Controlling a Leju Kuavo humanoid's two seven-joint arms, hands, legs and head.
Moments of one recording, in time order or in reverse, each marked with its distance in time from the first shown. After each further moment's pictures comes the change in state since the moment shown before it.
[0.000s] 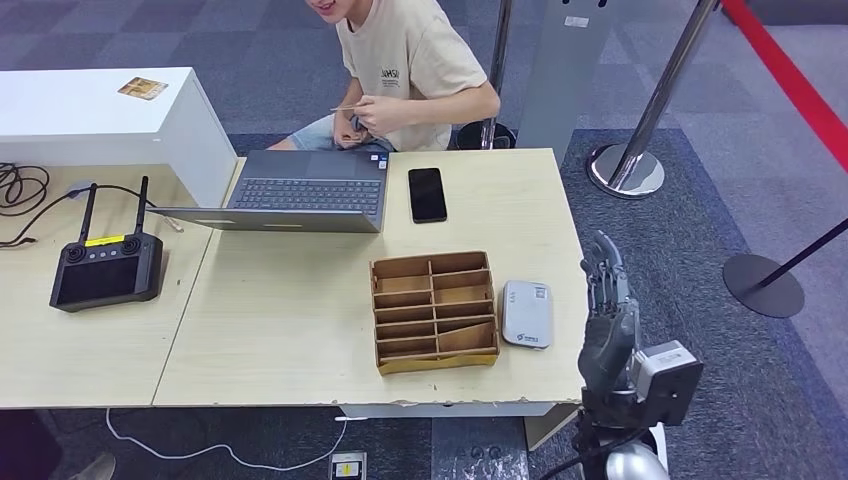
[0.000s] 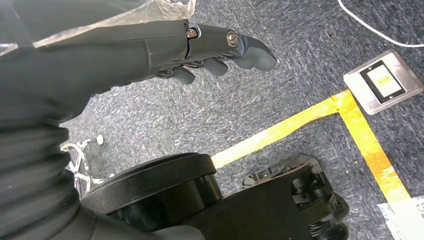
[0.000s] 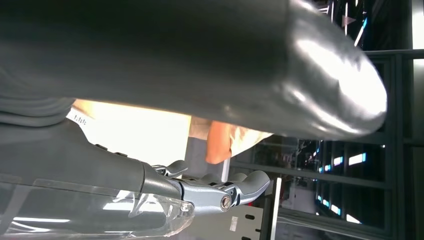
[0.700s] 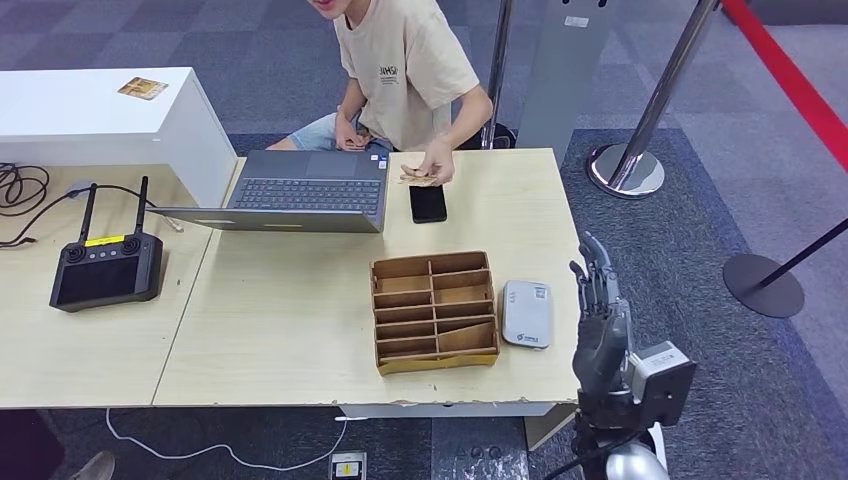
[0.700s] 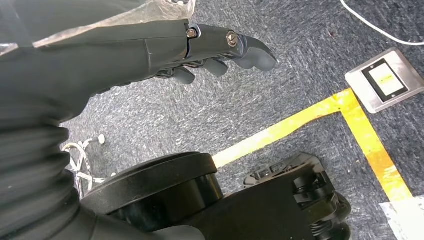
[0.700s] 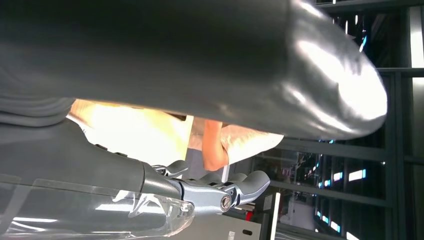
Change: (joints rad) left arm -0.001 0.000 0.000 0.000 0.000 -0.005 0.007; right arm -0.007 -0.016 0.018 0.000 -0.006 0.056 -0.001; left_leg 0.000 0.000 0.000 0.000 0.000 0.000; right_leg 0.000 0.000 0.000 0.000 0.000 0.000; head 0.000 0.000
